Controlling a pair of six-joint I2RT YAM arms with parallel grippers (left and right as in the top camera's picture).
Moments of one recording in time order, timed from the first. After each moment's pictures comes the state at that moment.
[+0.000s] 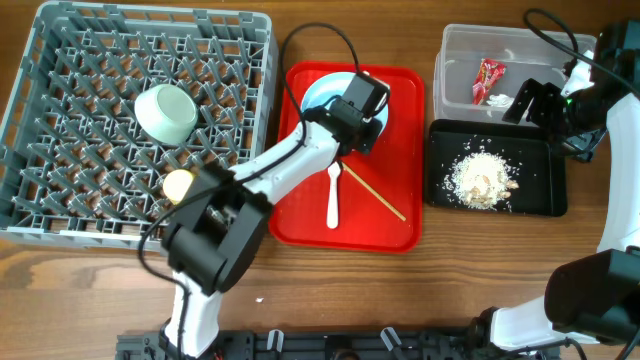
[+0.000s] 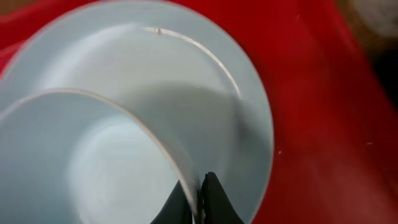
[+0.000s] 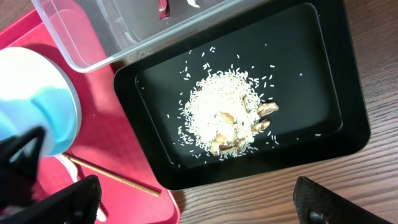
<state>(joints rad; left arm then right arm) -0.67 2.07 1.50 -0.39 -0.10 -0.10 -0.28 1.69 1.66 -1.35 -0.16 0.22</state>
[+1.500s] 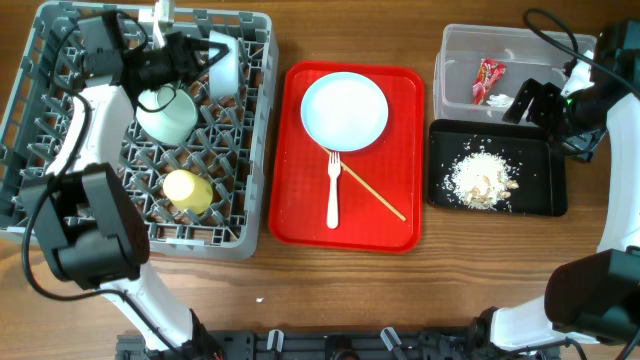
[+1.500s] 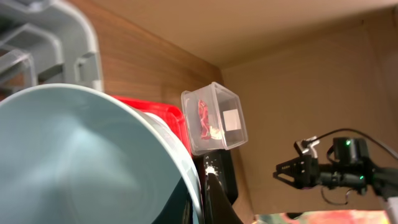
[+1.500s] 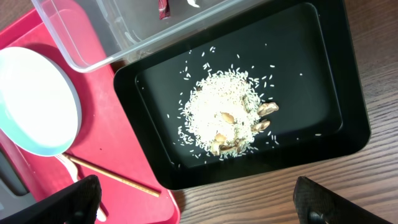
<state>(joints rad) 0.20 1.99 1.50 -0.27 1.20 -0.45 -0.28 1.69 1.66 -1.35 -0.16 0.22</state>
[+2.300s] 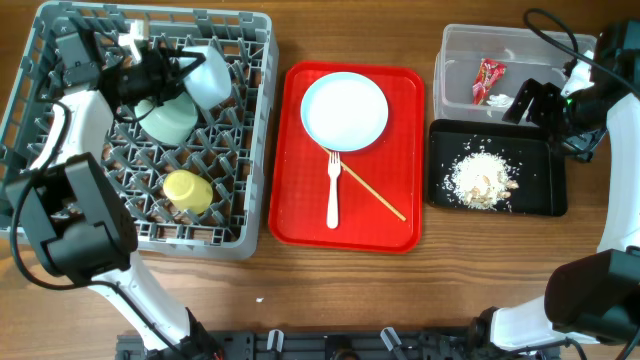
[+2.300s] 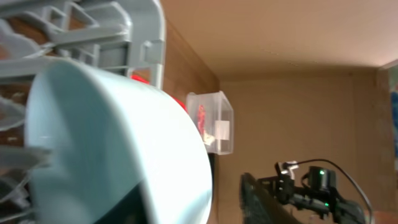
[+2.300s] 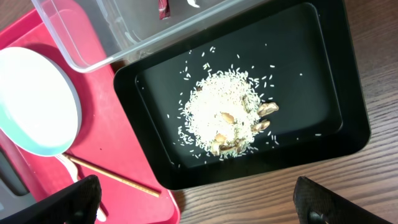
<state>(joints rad) 0.31 2.05 1.50 -0.38 1.24 -0.53 -0.28 1.69 1.66 -1.35 -0.16 0.22</state>
